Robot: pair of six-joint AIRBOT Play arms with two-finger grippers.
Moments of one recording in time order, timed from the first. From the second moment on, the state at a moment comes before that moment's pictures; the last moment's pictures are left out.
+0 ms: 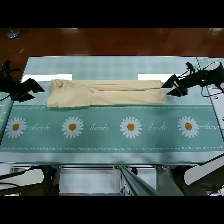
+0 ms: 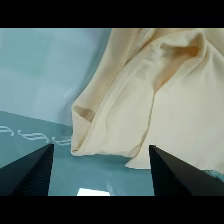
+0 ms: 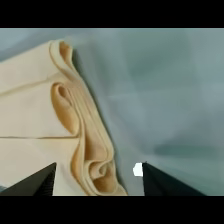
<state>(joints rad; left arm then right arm) 0.36 -1.40 1.16 1.16 -1.12 -1.45 -0.27 -1.86 1.48 -0.91 1.28 1.44</state>
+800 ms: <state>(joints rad) -0.34 -1.35 1.07 0.85 -0.76 -1.30 -0.17 -1.41 1.32 -0.99 1.34 1.39</state>
